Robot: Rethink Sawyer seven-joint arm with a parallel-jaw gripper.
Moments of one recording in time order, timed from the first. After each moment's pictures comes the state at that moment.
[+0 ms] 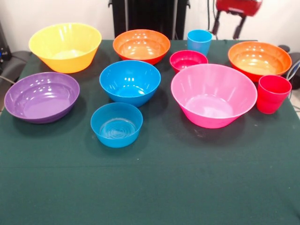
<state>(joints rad) 0.14 -0.75 -0.06 1.89 -0.14 0.44 2.21</state>
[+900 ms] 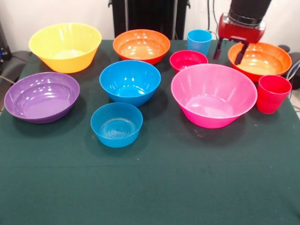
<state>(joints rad) 0.13 -0.61 -0.05 1.76 -0.17 0.44 2.21</state>
